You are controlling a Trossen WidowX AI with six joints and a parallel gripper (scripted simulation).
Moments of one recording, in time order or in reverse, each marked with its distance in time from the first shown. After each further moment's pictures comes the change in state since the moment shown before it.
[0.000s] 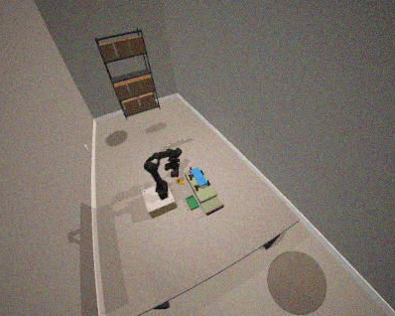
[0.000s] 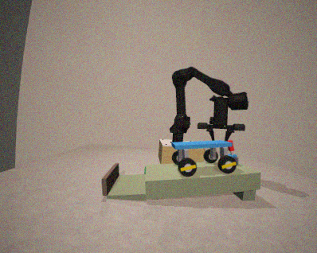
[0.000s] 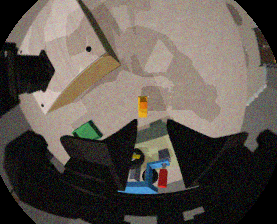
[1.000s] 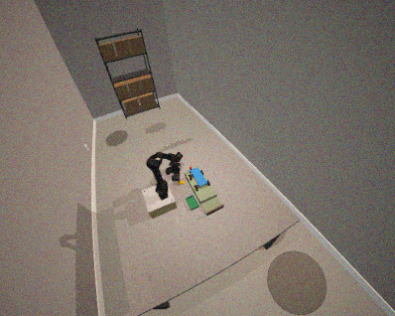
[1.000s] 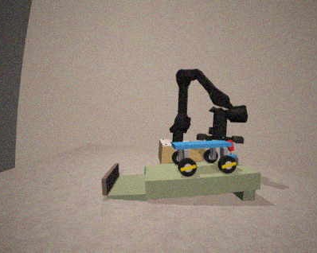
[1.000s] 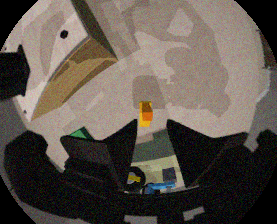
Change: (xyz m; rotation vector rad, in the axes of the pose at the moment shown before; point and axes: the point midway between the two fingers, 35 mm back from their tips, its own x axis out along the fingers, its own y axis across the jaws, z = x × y) arm 0.051 0.005 0.003 -0.017 0.001 0.022
